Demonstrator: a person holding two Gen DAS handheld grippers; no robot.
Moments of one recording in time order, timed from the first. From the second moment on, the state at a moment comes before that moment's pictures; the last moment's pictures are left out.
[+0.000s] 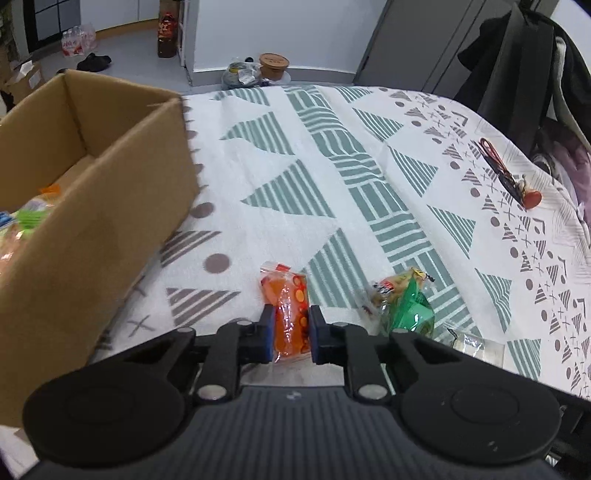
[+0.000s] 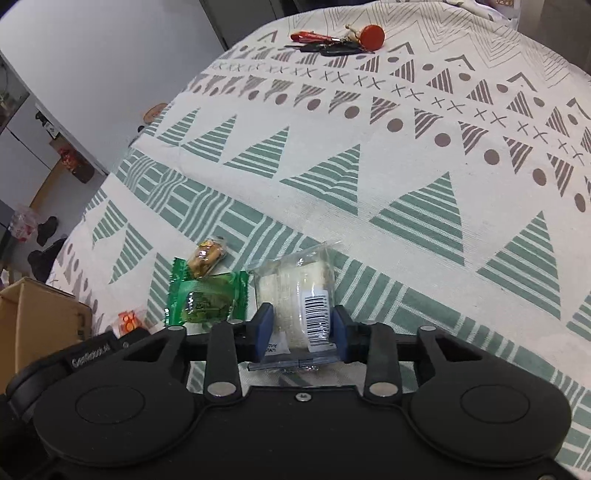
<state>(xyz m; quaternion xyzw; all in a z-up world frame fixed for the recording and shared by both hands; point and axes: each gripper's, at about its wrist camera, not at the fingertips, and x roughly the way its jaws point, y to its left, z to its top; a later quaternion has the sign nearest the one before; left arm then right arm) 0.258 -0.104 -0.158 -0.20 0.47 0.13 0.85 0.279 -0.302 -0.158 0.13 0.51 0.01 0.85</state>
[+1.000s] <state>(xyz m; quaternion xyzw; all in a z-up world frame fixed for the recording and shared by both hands) 0.186 -0.032 -0.063 -0.22 0.39 0.12 0.88 0.229 -0.274 -0.085 0.18 0.44 0.12 0.87</state>
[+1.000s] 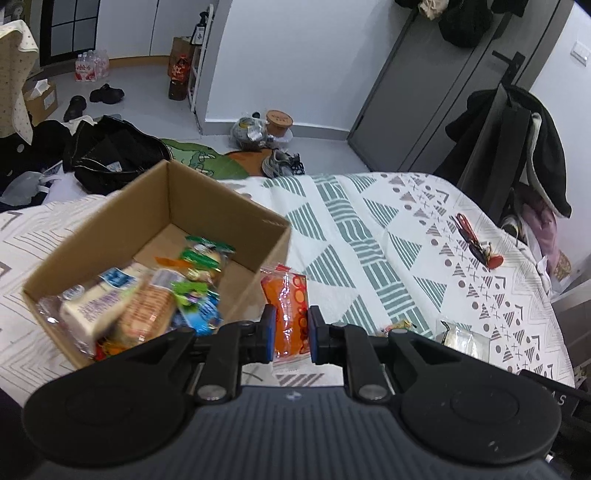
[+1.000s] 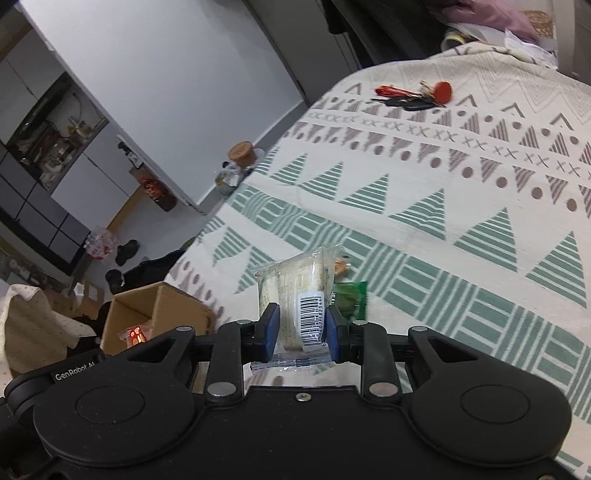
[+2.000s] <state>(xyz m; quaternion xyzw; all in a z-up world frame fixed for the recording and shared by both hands) 0.171 0.085 -0.066 -0.27 0.37 0.17 0.87 0.226 -0.188 -0.071 0.14 0.43 0.18 0.88</state>
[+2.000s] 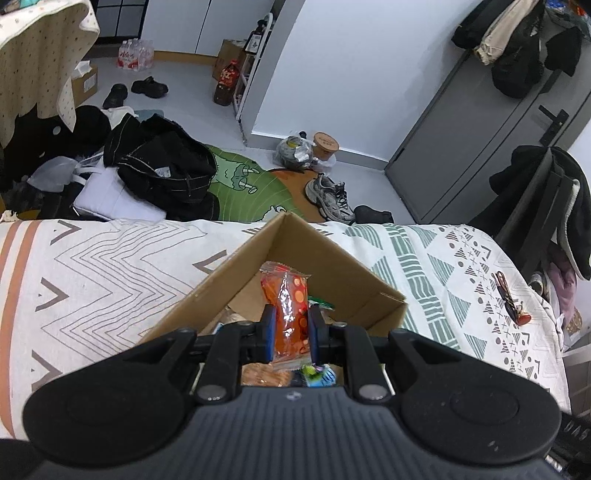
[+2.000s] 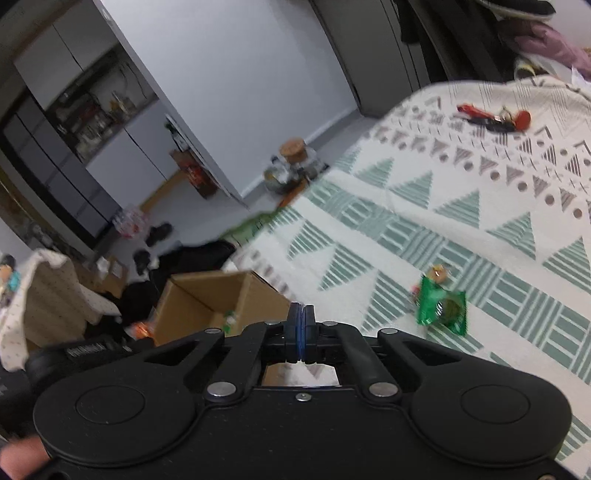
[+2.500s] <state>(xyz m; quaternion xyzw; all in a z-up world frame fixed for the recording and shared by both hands) 0.187 0.104 -0.085 -0.30 0.39 0.14 0.86 0.241 -0.166 -0.135 0.07 0.53 0.09 0.84</state>
